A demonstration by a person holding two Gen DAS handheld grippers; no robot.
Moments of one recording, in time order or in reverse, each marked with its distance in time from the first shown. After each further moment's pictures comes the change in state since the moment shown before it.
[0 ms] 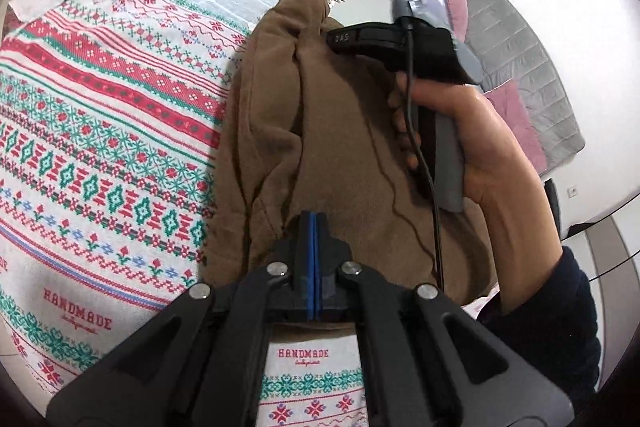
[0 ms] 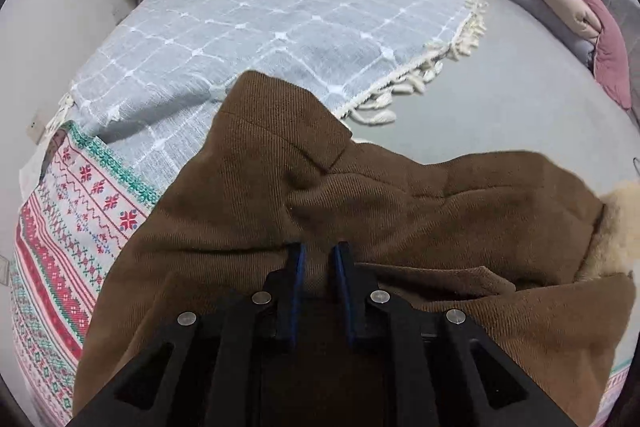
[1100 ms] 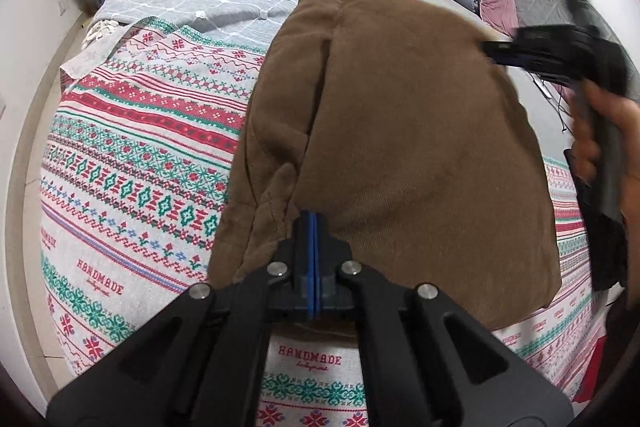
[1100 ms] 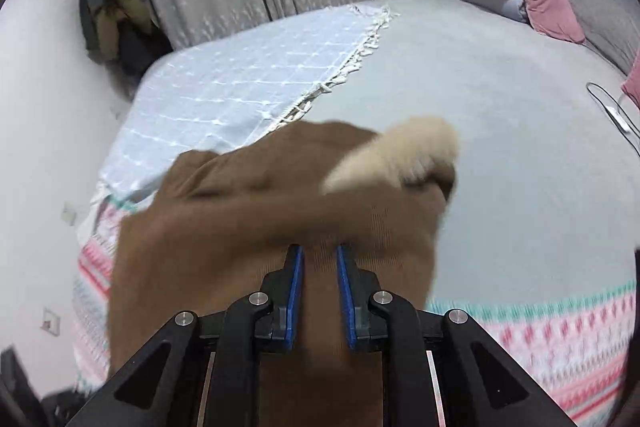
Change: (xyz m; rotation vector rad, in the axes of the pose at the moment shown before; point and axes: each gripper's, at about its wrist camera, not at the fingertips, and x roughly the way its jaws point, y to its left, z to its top) left arm 0.013 -0.053 -0.027 0.132 -0.112 0.379; right arm -0.109 -0.153 -0.061 0.251 -0.148 0.100
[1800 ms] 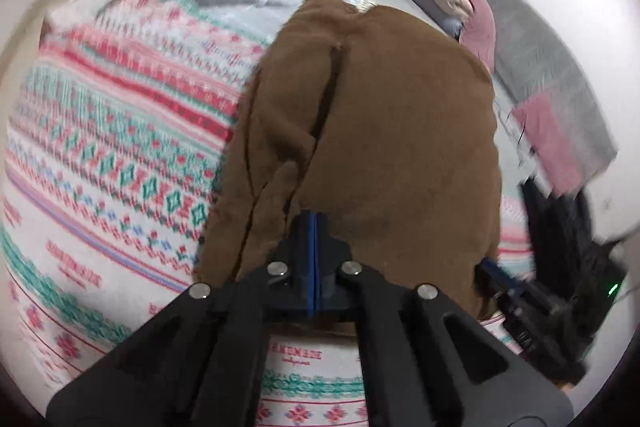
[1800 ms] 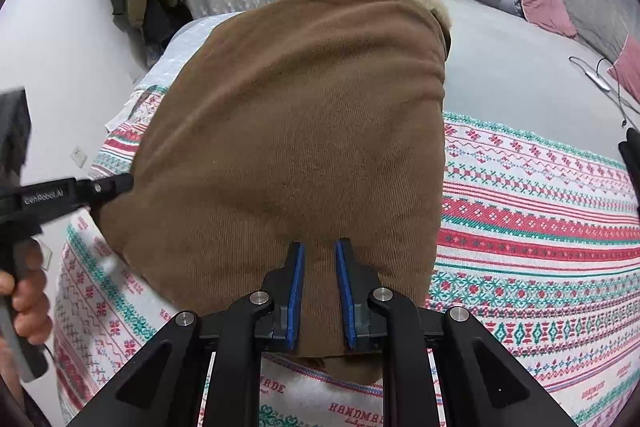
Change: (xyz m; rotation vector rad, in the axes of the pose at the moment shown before) left arm 0.004 0.038 -0.005 -0.182 0.026 -0.215; right arm -0.077 0.047 -0.217 -0.050 -0.028 0.007
